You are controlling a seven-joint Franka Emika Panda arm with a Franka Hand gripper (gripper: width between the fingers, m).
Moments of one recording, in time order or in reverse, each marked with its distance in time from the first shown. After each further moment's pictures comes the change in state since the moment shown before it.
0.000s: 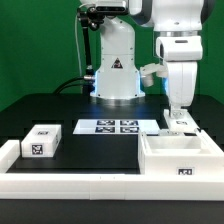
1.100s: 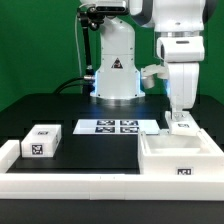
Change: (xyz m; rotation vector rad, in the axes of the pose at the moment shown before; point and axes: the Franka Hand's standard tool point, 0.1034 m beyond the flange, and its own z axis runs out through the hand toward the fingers) arm 0.004 0.022 -0.001 -0.009 0.009 0.007
